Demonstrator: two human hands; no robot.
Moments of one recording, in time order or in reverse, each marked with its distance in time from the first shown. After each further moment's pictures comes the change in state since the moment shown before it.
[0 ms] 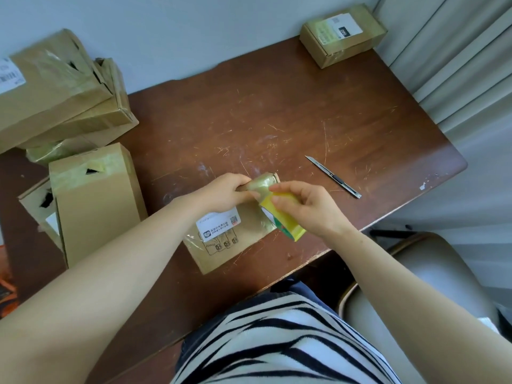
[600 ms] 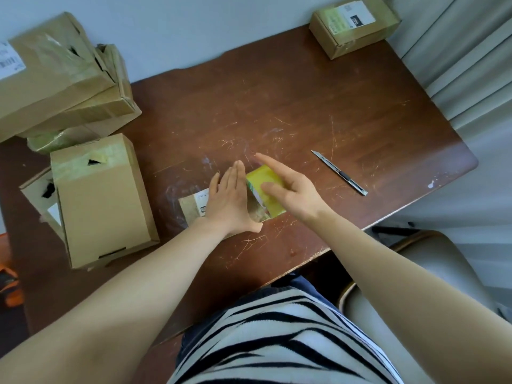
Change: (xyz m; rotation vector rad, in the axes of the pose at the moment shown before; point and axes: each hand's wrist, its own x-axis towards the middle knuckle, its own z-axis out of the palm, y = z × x) left_hand 0.002 -0.029 0.060 0.547 0.266 -0.153; right_hand 0.037 0.005 0.021 0.020 -0.108 -0.132
